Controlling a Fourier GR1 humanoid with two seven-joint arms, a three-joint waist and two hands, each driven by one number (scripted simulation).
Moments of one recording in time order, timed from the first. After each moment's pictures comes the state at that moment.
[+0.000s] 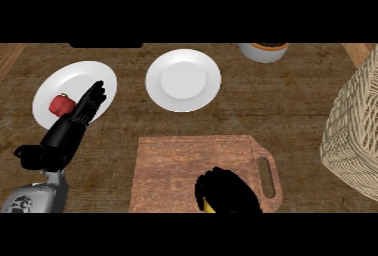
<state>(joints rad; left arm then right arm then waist) -0.15 0.16 0.06 -1.63 -0.08 -0.23 0.03 -0.06 -0.11 0.67 -1.67 1.06 0.41 0.15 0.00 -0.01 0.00</state>
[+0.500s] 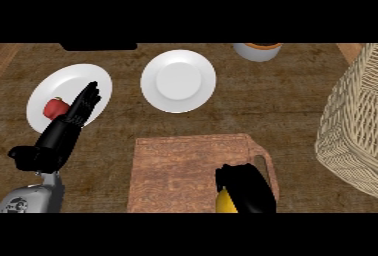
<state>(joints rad) -0.14 0.17 0.08 -1.62 -0.08 -0.23 0.03 0.02 -0.09 0.57 -1.70 1.16 0.31 0.33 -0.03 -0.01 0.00</state>
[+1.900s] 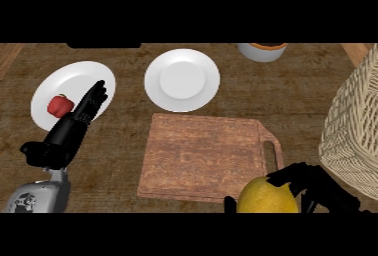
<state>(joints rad) -0.16 0.15 0.07 -1.60 -0.10 -0.23 0.03 -0.05 0.00 0.66 -2.39 1.27 0.01 1.03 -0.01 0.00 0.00</state>
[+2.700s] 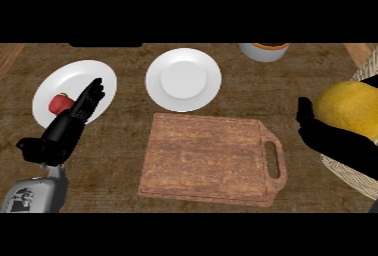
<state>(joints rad) -0.18 0.17 0.09 -1.56 -0.09 -0.24 0.01 -0.50 -0.04 0.05 -2.26 1.17 0.20 1.02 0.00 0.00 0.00</state>
